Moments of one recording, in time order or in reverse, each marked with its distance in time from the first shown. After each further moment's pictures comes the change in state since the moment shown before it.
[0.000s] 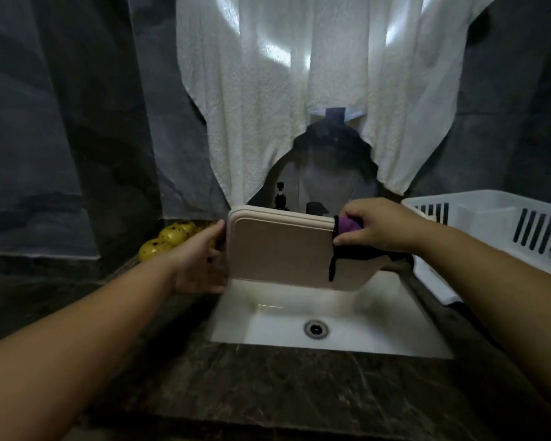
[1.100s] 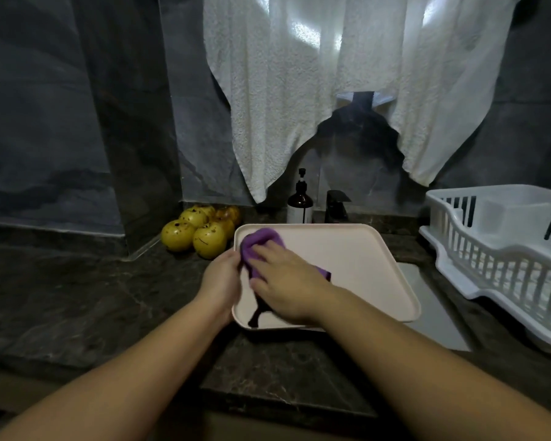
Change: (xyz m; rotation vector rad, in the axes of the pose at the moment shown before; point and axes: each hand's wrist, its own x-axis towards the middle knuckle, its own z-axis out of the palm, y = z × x) left_hand -0.005 -0.082 0.038 -0.407 0.396 0.337; right_hand 0.020 -0.160 0.139 0.043 -0.084 -0.174
